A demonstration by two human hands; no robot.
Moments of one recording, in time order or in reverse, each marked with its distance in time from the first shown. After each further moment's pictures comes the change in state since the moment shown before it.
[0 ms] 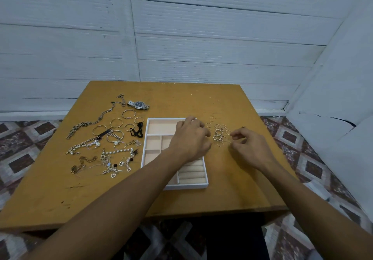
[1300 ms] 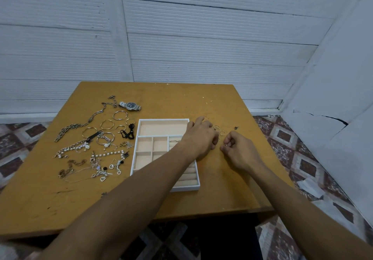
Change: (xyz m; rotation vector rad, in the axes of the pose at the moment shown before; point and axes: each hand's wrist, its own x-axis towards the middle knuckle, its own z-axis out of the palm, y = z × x) left_hand 0.037 0.030 0.017 0.077 -0.205 0.076; right_hand 0.003 0.007 0.012 -0.037 -0.029 0.033
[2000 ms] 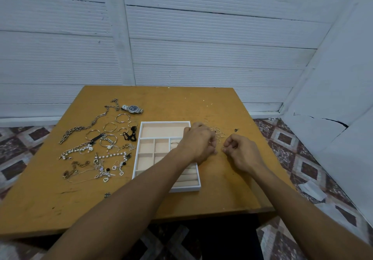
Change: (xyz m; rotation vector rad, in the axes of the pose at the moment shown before) left_hand -0.016 -0.003 -0.003 -0.240 0.065 -0.044; right_hand -0.006 -0.001 -0.006 0.068 0.010 0.009
